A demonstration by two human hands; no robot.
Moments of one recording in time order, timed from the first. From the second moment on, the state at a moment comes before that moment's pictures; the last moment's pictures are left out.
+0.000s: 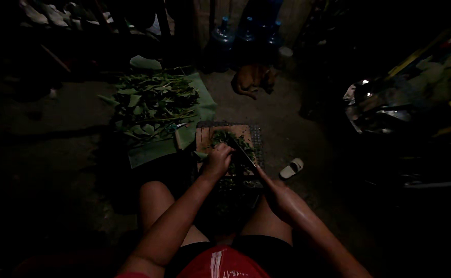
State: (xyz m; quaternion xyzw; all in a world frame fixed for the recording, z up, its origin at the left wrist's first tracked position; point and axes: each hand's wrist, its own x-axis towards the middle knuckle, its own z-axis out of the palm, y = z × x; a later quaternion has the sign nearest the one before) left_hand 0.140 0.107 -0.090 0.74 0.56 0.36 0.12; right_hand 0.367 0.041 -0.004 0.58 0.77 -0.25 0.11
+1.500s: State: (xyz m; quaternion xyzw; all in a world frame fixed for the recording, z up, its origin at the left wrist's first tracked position) left_hand 0.136 0.097 -0.103 0.73 0.58 0.37 0.04; right_hand 0.357 0.031 0.010 0.56 0.78 -0.22 0.16
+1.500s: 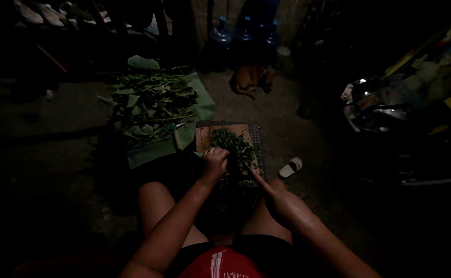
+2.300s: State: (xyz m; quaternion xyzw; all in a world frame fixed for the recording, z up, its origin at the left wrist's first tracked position) left_hand 0.126 0.086 -0.106 0.73 0.58 0.35 0.05; right_hand 0.350 0.040 -0.016 0.56 0.78 -0.27 0.12
